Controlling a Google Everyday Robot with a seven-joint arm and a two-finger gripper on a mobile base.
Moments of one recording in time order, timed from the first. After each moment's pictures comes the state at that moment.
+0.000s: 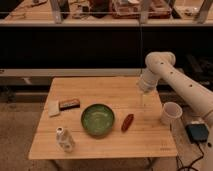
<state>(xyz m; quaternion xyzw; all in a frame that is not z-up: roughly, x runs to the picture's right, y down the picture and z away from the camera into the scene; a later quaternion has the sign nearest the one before) 0.197 0.040 0.803 -0.32 -0.12 -0.03 0.94</state>
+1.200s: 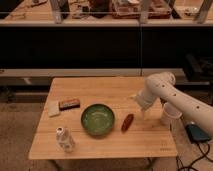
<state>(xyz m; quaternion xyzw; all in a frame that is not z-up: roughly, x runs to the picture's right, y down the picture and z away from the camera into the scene) 0.182 0.111 0.814 -0.24 -0.19 -0.24 0.92</state>
